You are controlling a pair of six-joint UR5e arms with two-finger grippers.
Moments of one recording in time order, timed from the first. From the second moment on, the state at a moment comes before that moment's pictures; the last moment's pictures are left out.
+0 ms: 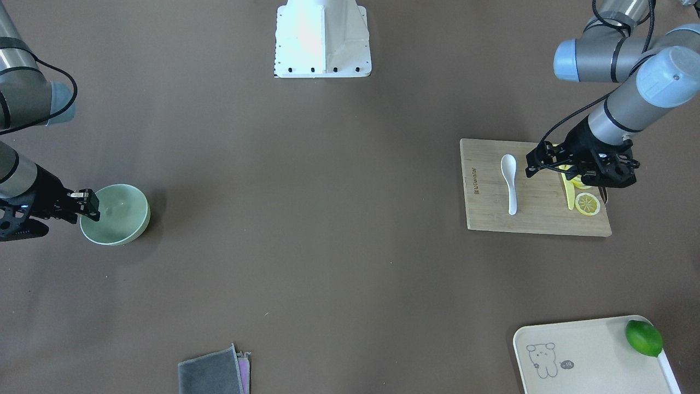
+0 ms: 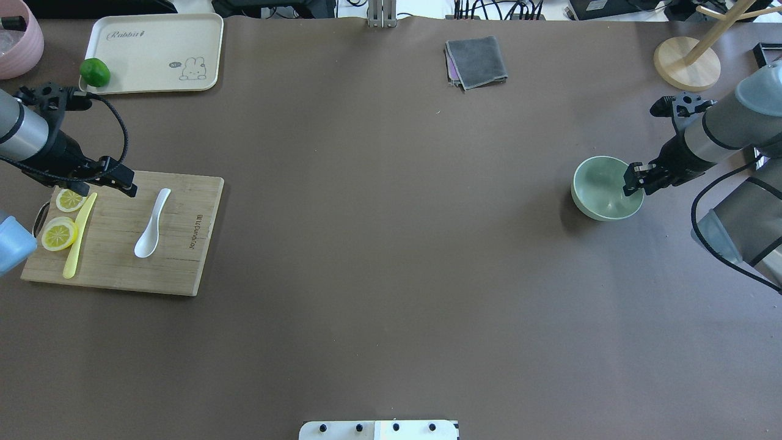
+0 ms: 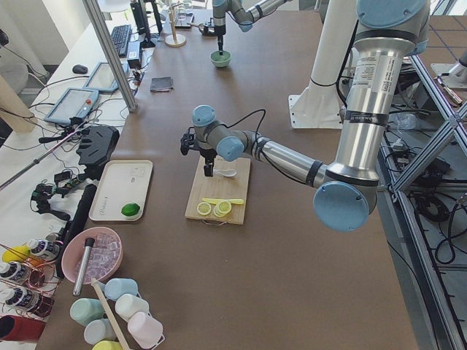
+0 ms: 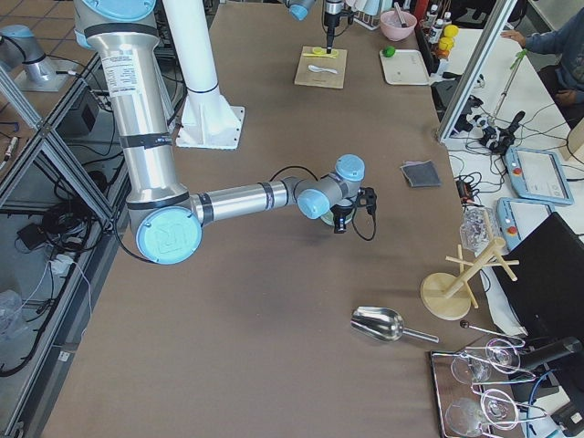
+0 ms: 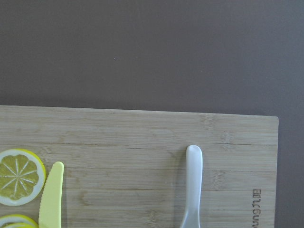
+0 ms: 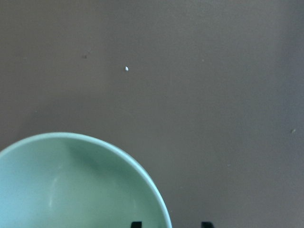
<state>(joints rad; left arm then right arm) -0.98 -1.72 -1.74 -1.85 -2.26 -0.76 0.99 -1.39 1.53 -1.16 2.24 0.70</state>
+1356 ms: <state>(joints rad) -0.84 -1.80 -1.64 -1.85 -2.15 -0.76 0.63 -1.09 1.64 -1.17 2.07 1.36</state>
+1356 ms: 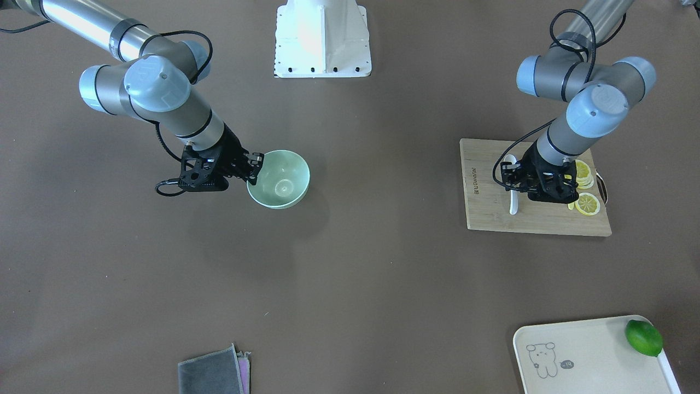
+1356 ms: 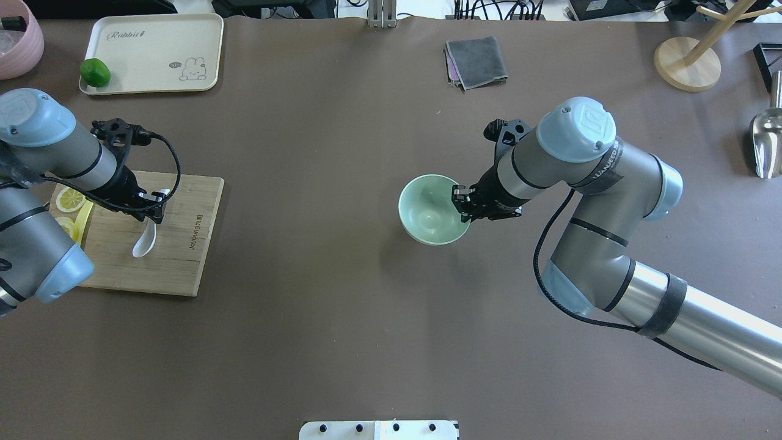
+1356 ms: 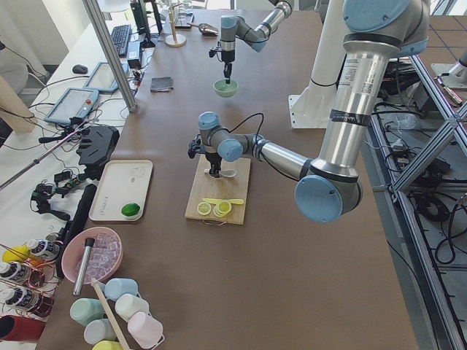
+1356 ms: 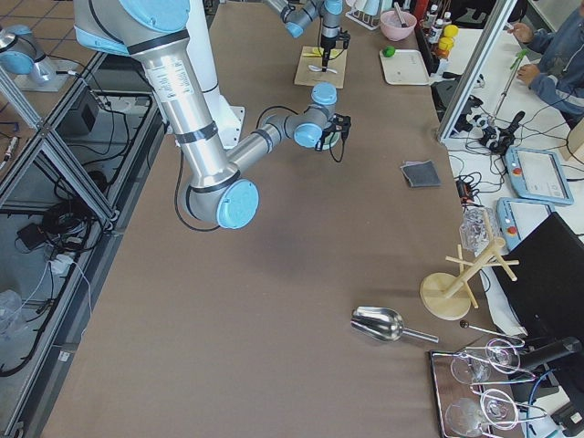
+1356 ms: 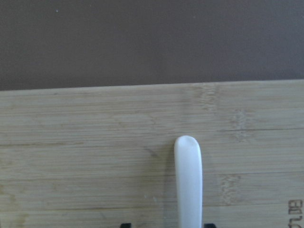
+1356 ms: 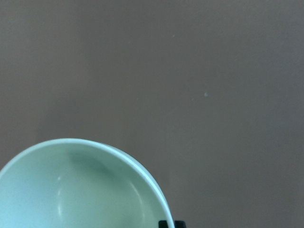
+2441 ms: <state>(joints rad) -0.69 -2.14 -1.74 -1.85 -2.21 -1.27 0.53 -1.05 1.70 -1.17 1.94 1.46</state>
